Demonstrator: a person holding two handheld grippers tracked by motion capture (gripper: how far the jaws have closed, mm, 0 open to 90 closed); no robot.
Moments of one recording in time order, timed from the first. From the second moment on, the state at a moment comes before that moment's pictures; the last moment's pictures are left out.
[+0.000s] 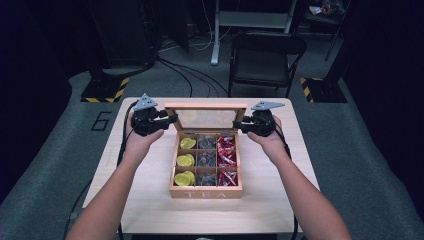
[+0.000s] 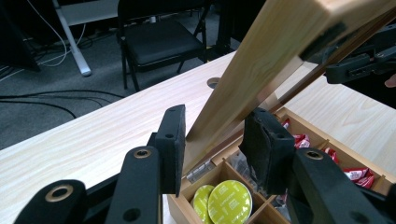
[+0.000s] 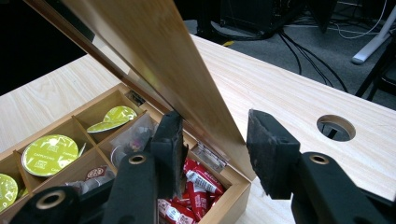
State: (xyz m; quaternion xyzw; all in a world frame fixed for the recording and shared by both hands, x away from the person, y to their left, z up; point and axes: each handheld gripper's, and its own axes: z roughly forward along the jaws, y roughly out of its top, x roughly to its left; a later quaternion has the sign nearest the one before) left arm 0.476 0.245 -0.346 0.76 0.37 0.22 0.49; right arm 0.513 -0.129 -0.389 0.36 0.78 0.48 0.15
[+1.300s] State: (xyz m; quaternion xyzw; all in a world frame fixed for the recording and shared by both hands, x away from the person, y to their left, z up) left arm 0.474 0.257 -0.368 0.75 0.41 0.21 0.47; right arm 0.531 -0.126 -0.383 0.37 0.78 0.48 0.15
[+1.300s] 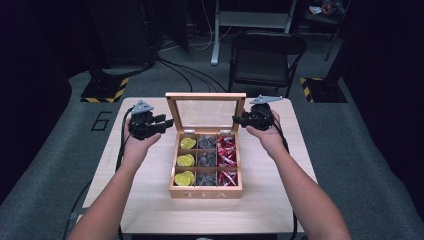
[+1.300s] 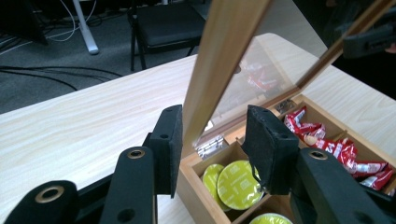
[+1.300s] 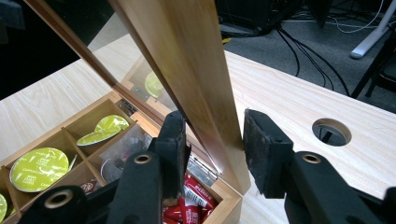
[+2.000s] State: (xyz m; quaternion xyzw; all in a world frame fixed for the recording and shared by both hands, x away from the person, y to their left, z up) left arm 0.426 0.257 -0.395 0.77 0.39 0.20 0.46; right arm 0.540 -0.120 -0.381 0.38 0.79 0.46 0.19
